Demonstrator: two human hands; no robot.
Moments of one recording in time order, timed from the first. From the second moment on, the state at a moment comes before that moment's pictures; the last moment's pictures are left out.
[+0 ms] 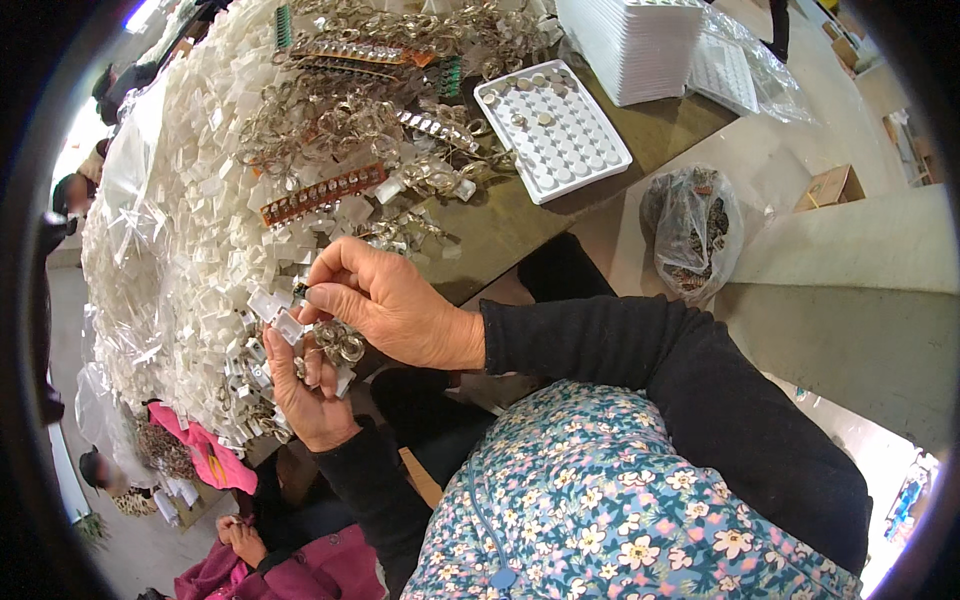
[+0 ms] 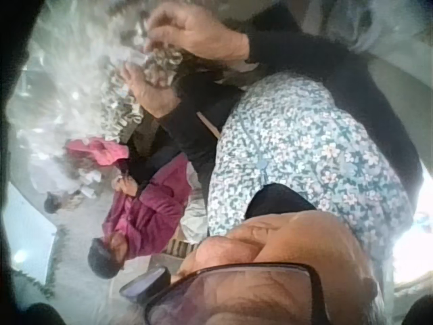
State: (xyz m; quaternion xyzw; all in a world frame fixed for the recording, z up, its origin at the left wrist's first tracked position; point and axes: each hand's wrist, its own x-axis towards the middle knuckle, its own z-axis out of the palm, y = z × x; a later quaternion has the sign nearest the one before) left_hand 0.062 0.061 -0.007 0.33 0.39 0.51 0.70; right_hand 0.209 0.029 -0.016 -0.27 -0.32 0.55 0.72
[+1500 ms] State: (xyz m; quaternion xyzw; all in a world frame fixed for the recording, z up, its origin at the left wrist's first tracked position) left_hand 0.081 0.029 -0.019 0.37 0.38 0.58 0.62; right_hand 0.213 0.020 0.001 -0.36 -0.36 0.66 0.55
